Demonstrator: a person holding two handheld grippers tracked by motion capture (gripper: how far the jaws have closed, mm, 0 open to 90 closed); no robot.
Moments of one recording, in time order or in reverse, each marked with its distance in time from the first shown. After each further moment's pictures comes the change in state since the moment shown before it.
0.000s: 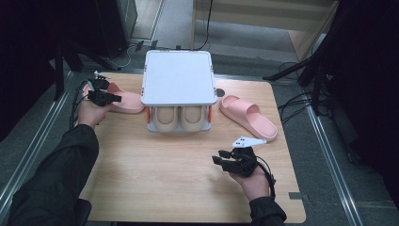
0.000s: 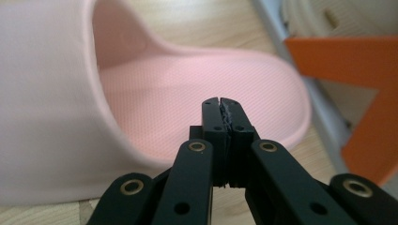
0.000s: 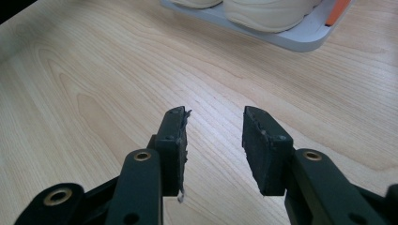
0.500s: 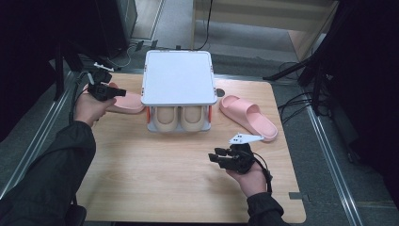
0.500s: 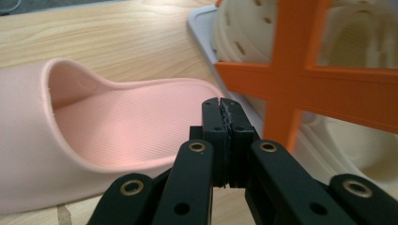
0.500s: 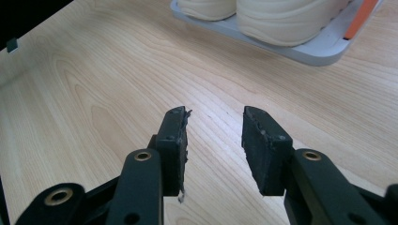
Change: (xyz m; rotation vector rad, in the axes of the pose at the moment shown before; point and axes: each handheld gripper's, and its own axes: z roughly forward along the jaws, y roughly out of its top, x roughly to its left) left arm -0.035 0.020 -0.042 -0.032 -0.068 0.081; right arm 0.000 0.009 0.006 -0.012 0.051 0.006
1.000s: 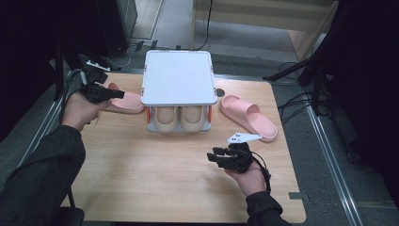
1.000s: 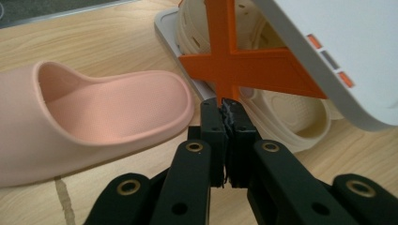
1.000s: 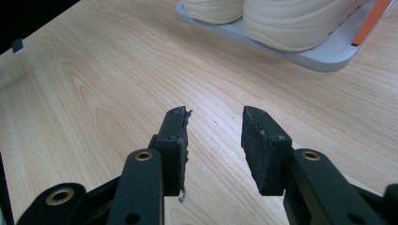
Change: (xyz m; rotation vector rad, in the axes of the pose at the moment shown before) left arm -0.032 -0.002 -0.050 0.006 -0.043 0.092; right arm 0.003 0.004 0.003 -0.001 0.014 -0.013
